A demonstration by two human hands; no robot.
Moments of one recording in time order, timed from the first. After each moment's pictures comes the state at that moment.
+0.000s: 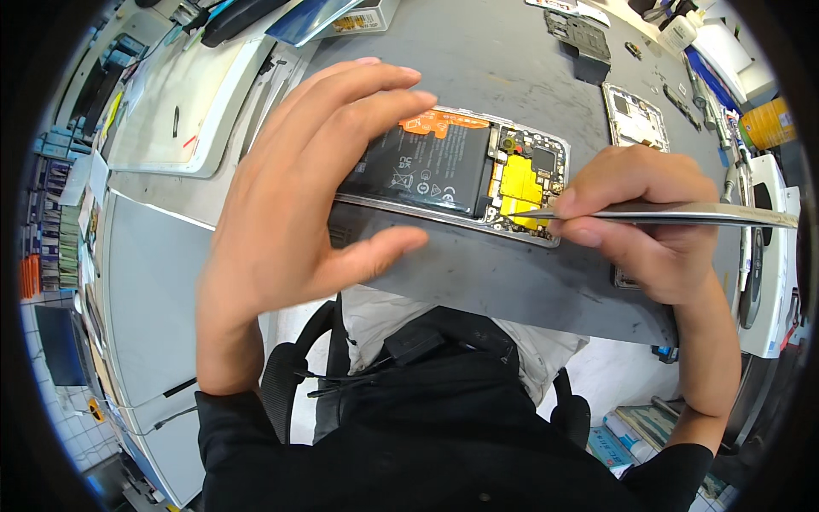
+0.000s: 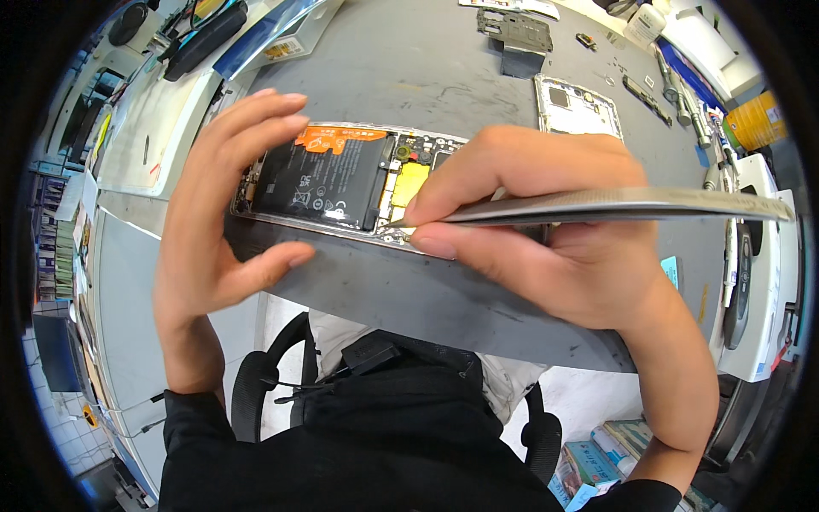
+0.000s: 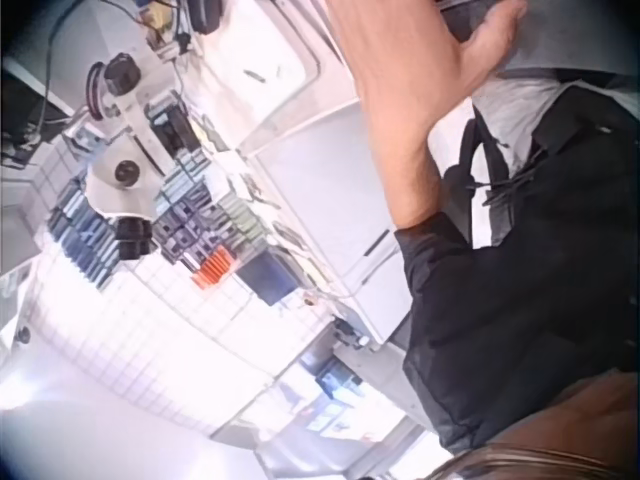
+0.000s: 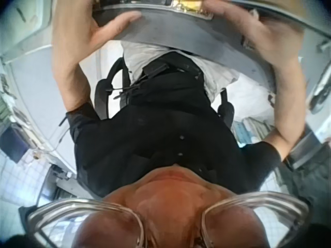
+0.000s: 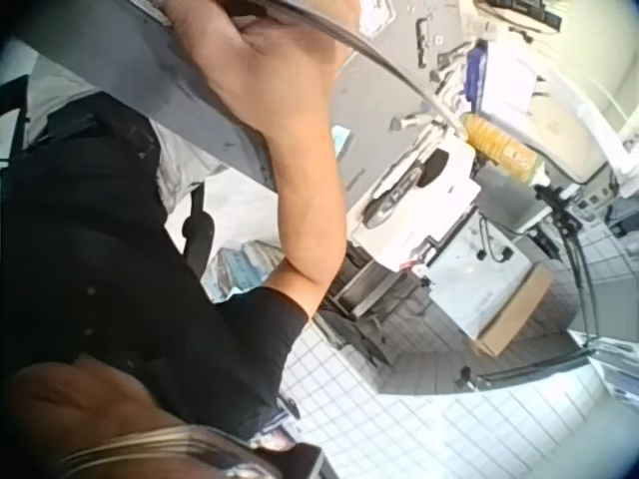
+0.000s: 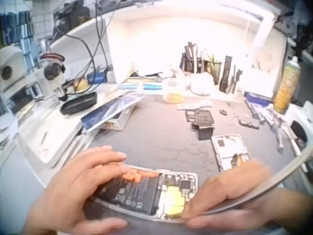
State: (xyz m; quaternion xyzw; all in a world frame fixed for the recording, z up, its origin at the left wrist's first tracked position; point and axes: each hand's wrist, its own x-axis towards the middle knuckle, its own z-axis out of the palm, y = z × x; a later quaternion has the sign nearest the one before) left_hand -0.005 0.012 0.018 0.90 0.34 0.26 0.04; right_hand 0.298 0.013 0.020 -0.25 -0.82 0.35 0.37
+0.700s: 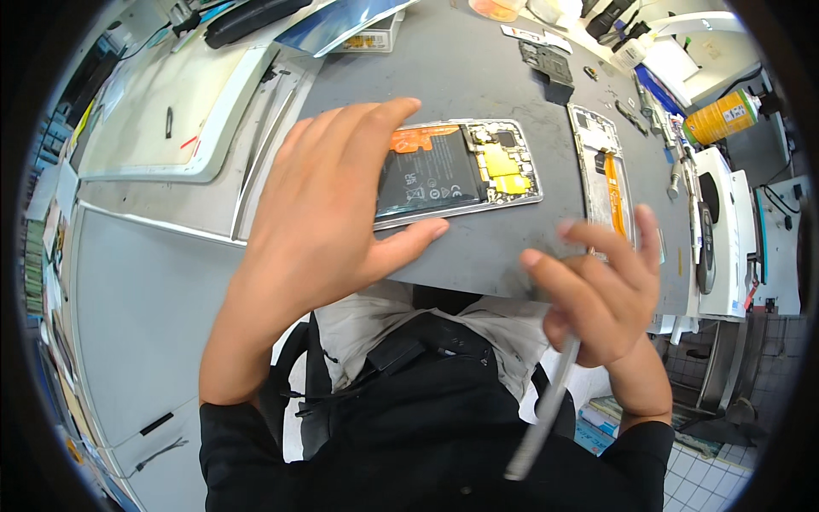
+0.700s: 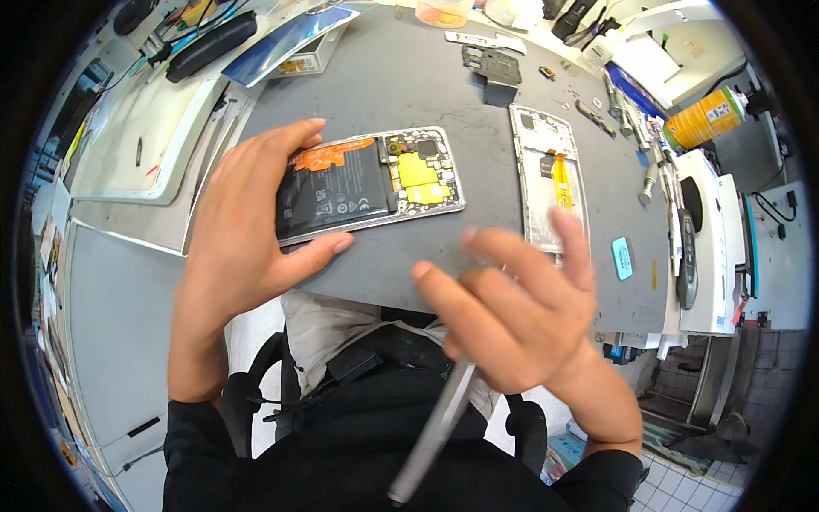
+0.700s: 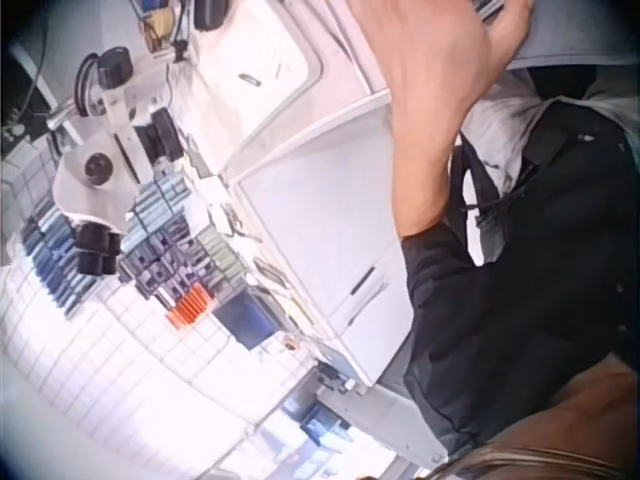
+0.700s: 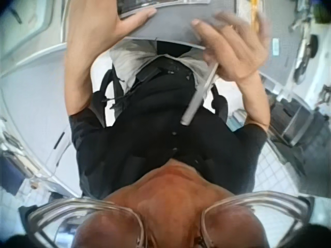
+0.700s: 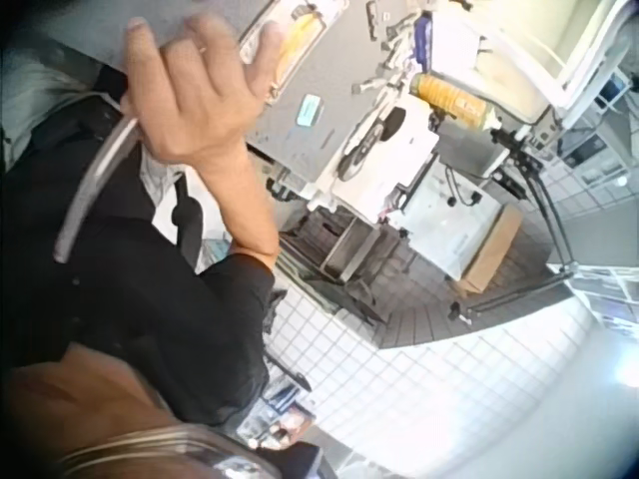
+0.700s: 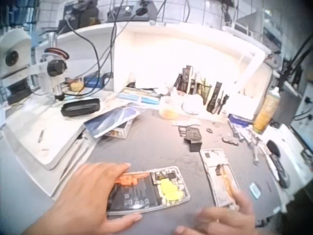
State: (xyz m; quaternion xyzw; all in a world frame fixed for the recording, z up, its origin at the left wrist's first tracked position) left_hand -0.004 0.007 -0.005 0.86 0.39 0.33 0.01; right_hand 0.265 -0.066 0.024 -0.35 -0.88 -0.22 0.22
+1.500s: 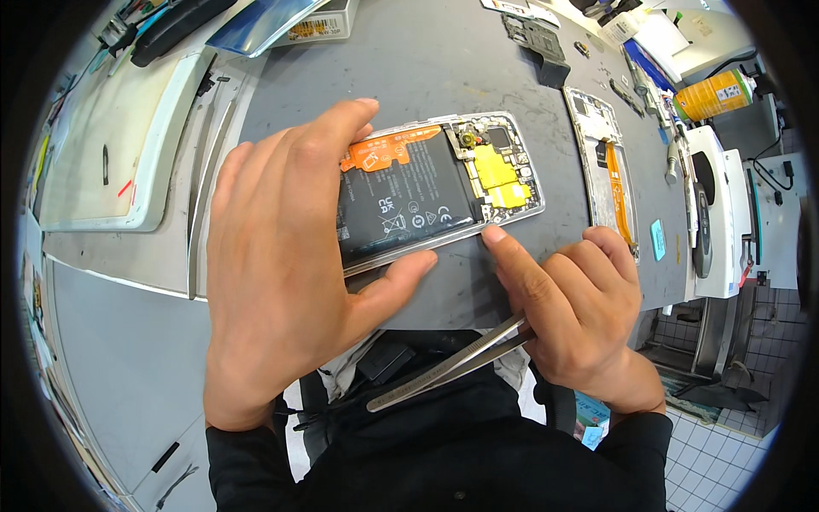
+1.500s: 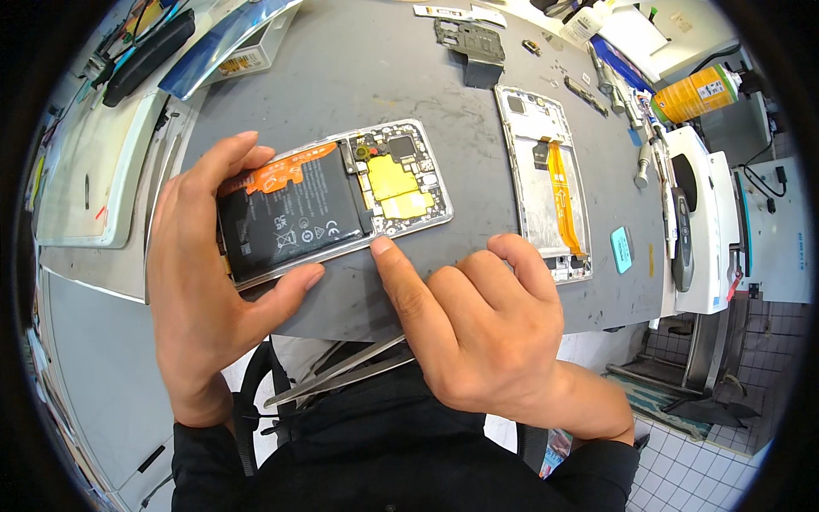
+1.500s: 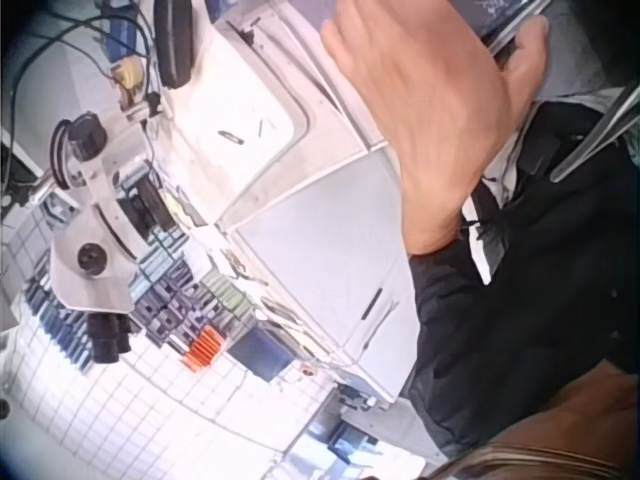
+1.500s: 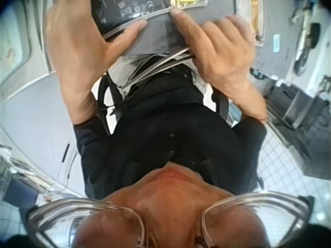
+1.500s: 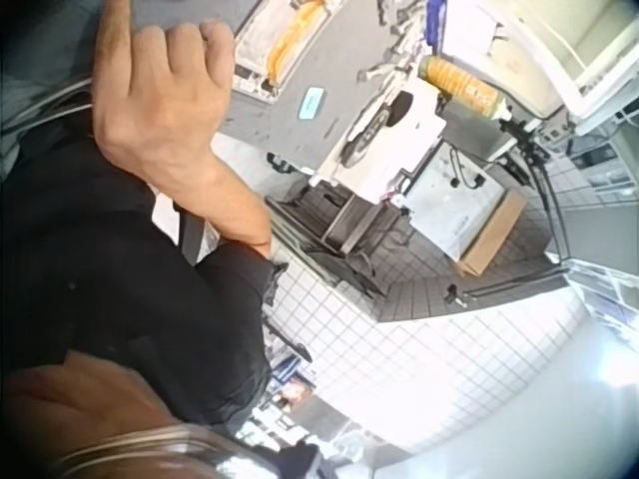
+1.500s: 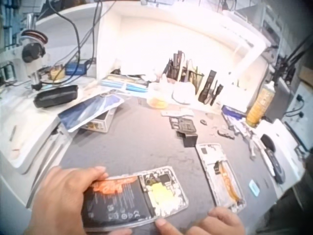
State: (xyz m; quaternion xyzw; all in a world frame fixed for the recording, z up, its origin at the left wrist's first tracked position) left_hand 0.000 0.003 -0.007 0.83 0.43 0.34 0.08; right_hand 0.236 -0.058 0.003 -0.43 -0.86 -0.18 0.20
